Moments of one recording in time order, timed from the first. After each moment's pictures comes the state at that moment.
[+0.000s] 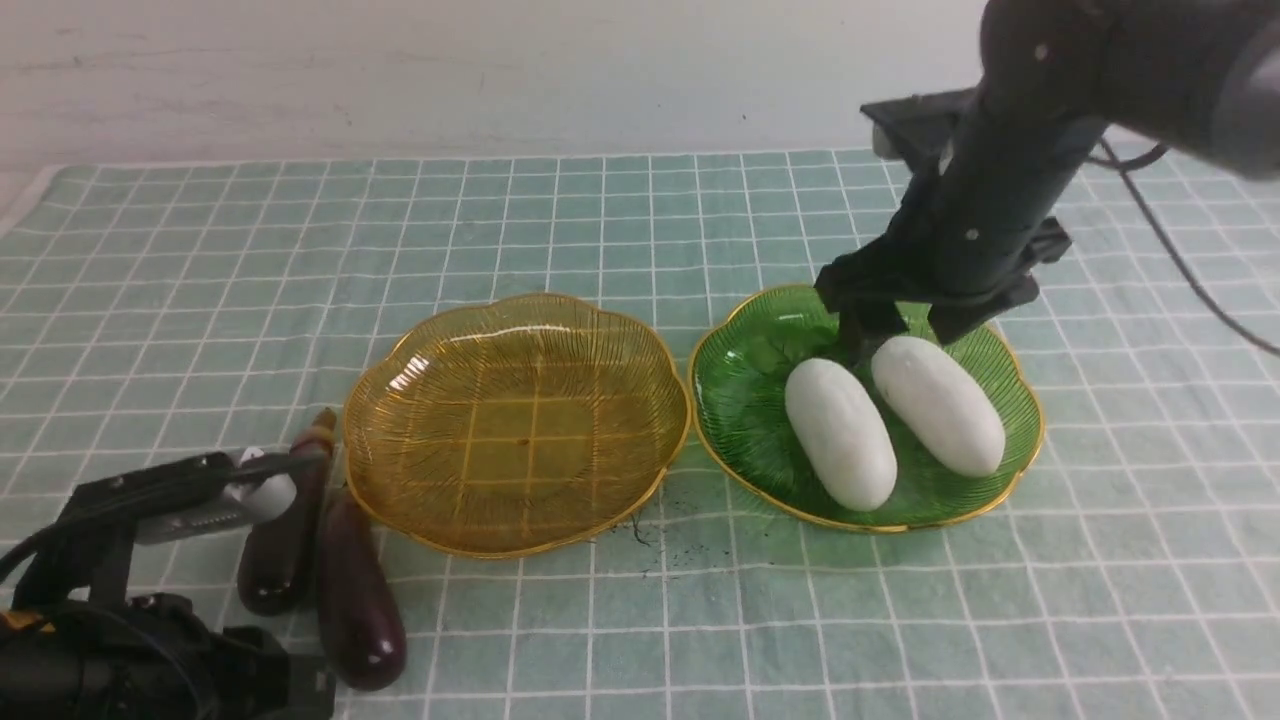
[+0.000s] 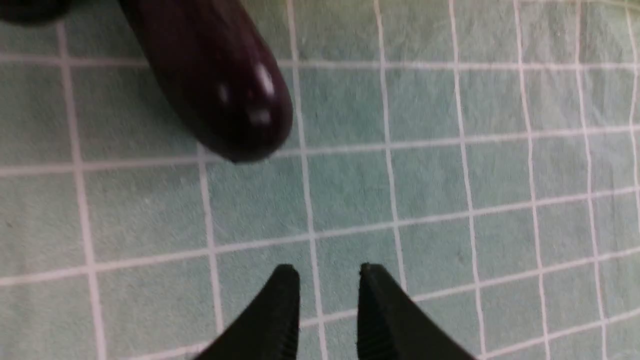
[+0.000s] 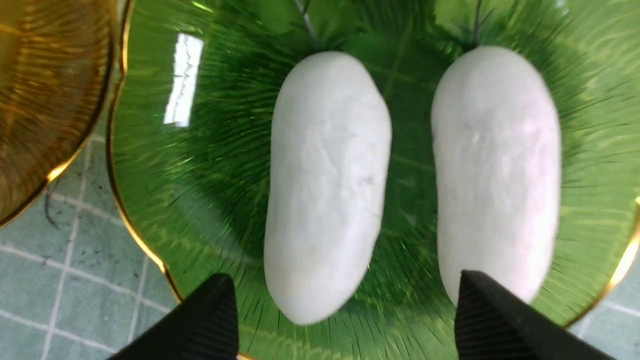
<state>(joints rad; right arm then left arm) 0.35 1.89 -1.72 0.06 1.23 0.01 -0.04 1.02 -0.51 -0.57 0.73 0.29</state>
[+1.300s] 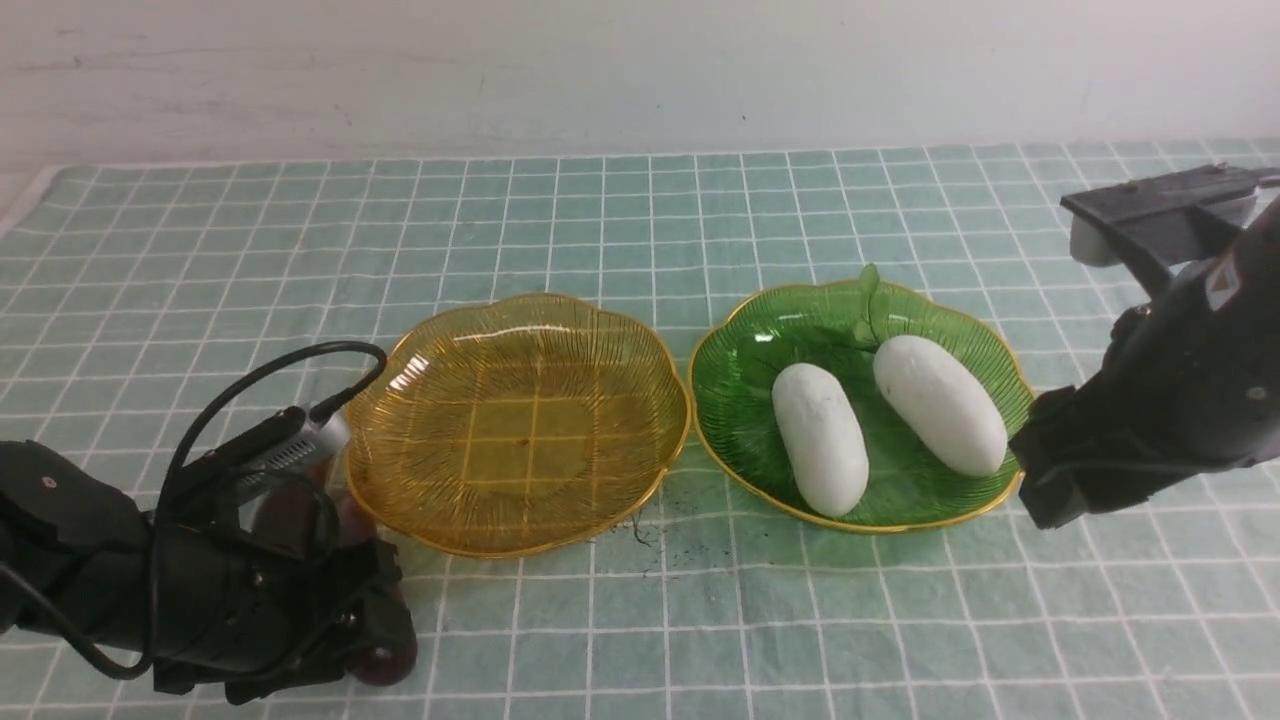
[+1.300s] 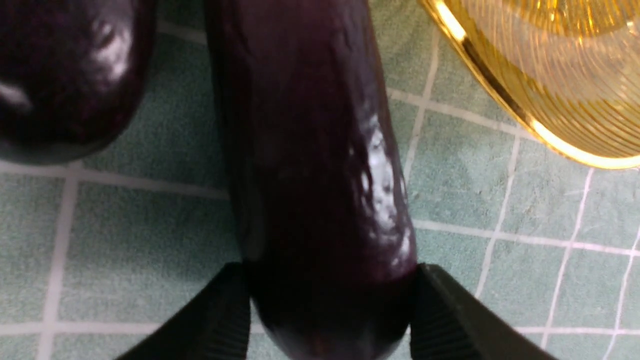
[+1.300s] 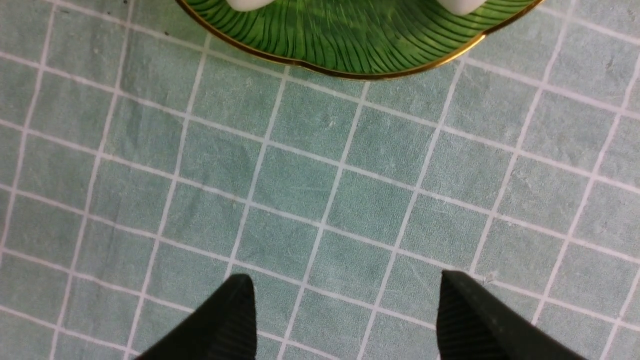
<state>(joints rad) 0.35 1.42 -1.20 0.05 1.24 0.02 -0.04 1.51 -0.61 -0.80 0.52 0.32</state>
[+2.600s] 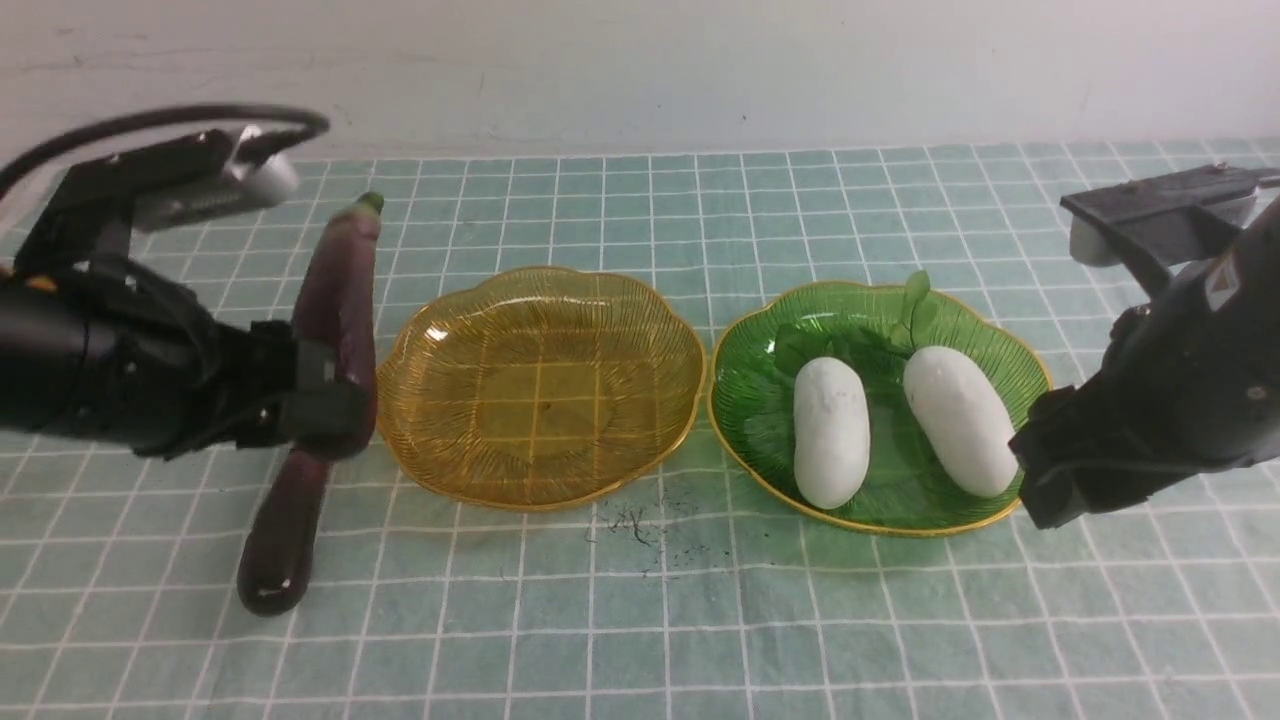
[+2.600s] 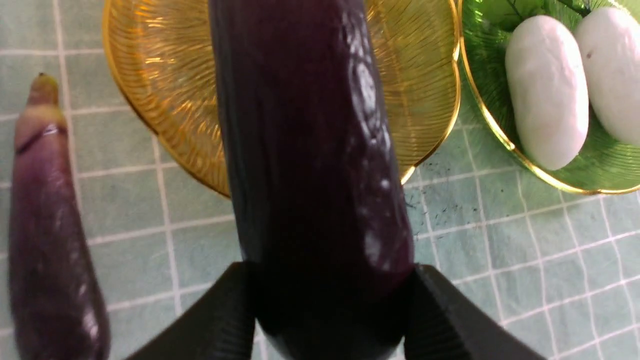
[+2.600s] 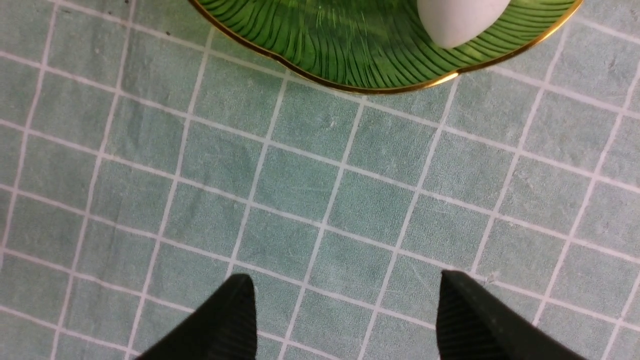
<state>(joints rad) 0.35 1.42 -1.20 0.05 1.24 0.02 -0.04 1.33 -1.04 -0.54 0.83 0.30</state>
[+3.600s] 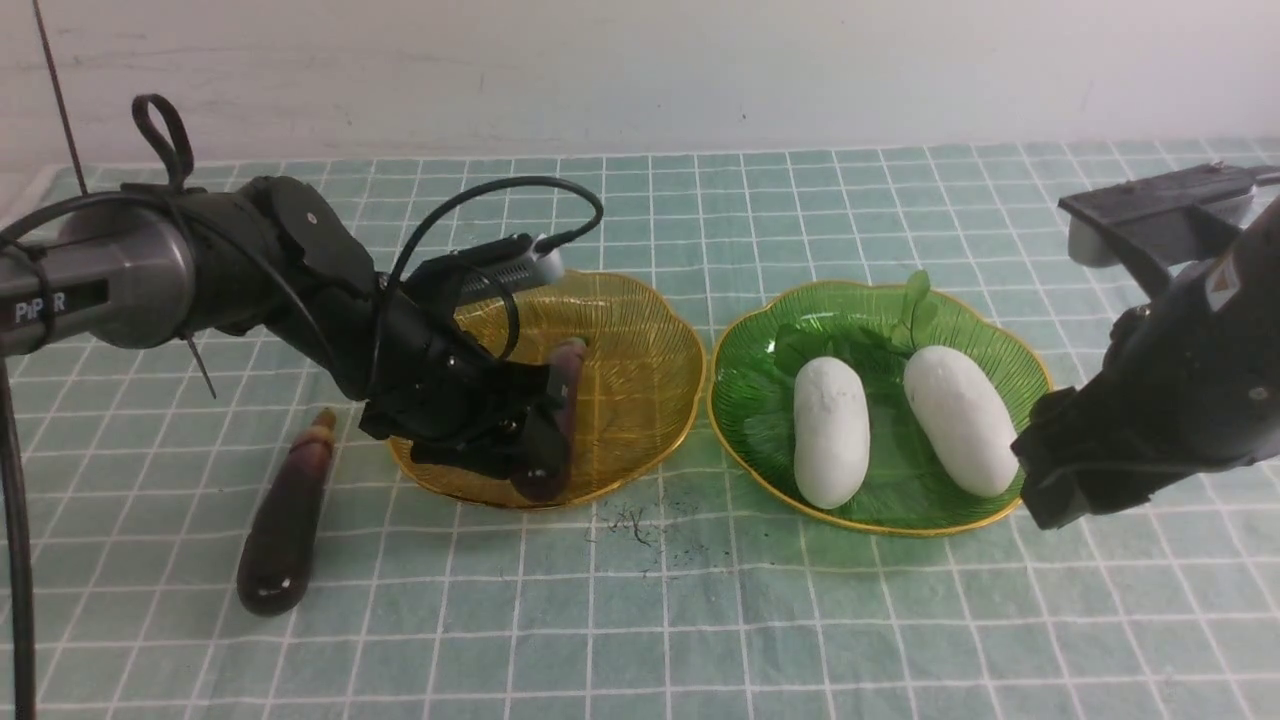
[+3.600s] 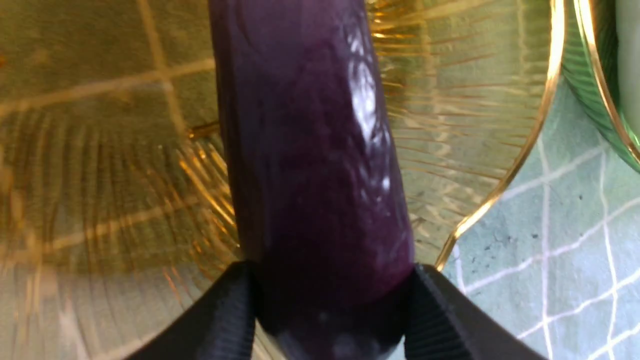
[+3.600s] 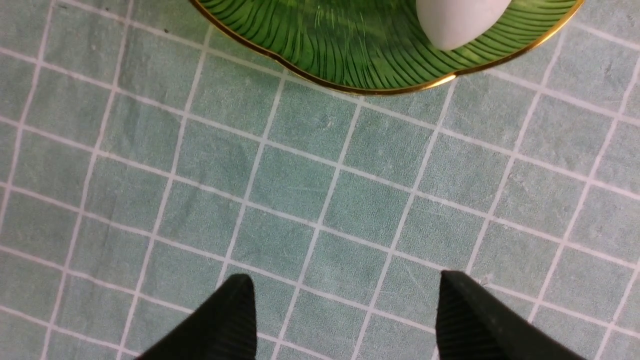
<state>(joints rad) 0.35 1.42 -1.20 0.05 1.24 0.00 -0.22 1.95 -1.33 -0.62 0.85 0.34</state>
